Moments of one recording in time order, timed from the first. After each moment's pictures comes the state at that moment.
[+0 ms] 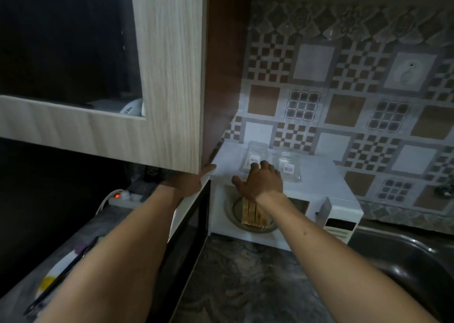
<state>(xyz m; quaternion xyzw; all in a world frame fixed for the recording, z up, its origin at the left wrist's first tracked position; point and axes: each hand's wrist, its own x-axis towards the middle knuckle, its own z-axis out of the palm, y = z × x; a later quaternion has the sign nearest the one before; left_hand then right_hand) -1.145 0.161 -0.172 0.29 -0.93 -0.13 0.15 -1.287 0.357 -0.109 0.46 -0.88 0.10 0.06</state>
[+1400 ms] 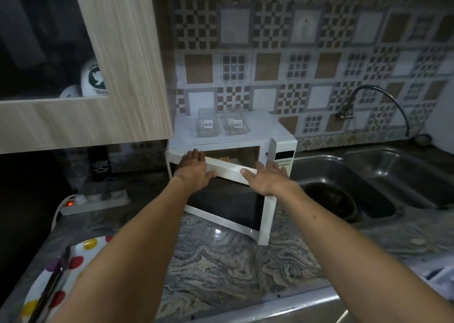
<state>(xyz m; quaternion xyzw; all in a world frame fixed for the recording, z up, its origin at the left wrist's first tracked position) -1.155 0.293 -0.172 0.23 -0.97 0.01 0.04 -1.238 0.500 -0.151 0.26 -0.95 0.08 -0.12</state>
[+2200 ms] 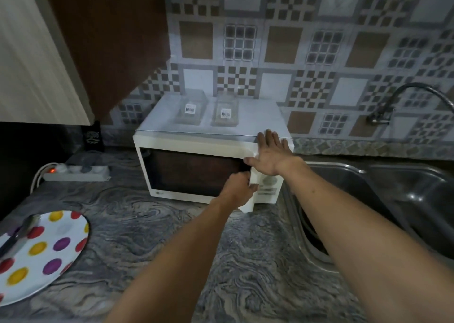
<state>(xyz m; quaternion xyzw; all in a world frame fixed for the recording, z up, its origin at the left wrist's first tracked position) -1.320 0.432 -0.249 0.26 -0.90 -0.34 0.09 -1.426 0.500 -0.163 0.44 -0.90 -0.01 -0.06</state>
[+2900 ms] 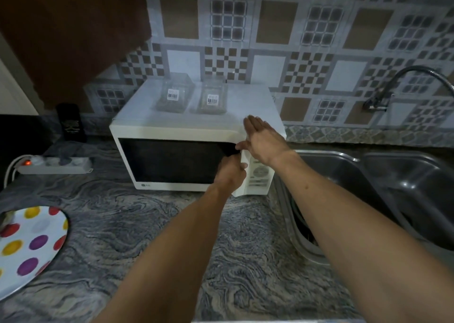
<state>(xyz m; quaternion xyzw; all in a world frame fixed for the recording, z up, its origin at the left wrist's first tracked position) -1.361 0.428 -0.254 0.32 -0.90 -0.28 0.12 -1.458 0.489 -0.181 0.53 -0.84 0.06 0.05</state>
